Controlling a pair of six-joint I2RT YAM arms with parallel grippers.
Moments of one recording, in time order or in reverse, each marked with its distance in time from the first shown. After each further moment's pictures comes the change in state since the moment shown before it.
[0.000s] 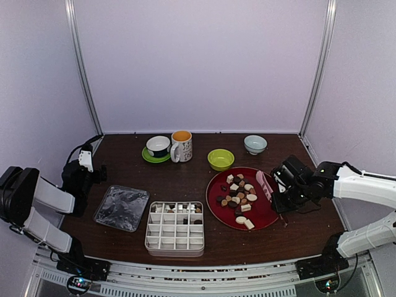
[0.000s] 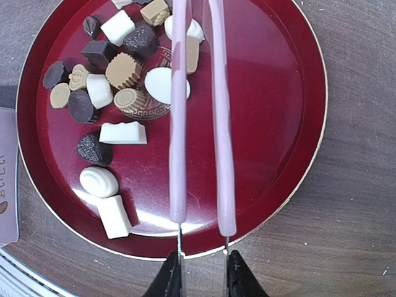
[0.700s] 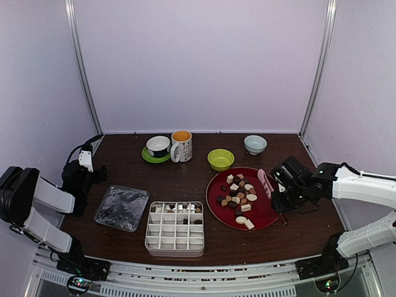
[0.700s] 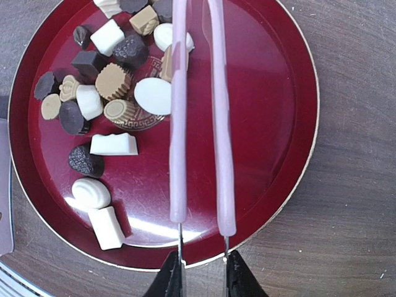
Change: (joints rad) left arm 0.000 0.000 0.000 0.000 0.000 0.000; right arm -0.001 0.008 -0.014 0.032 0.040 0.008
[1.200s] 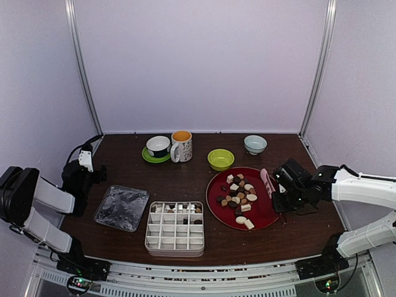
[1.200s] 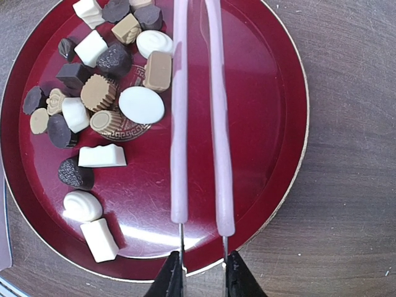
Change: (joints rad) left arm 0.000 0.000 0.000 0.000 0.000 0.000; right arm 0.000 0.000 -0.032 0.037 0.035 0.055
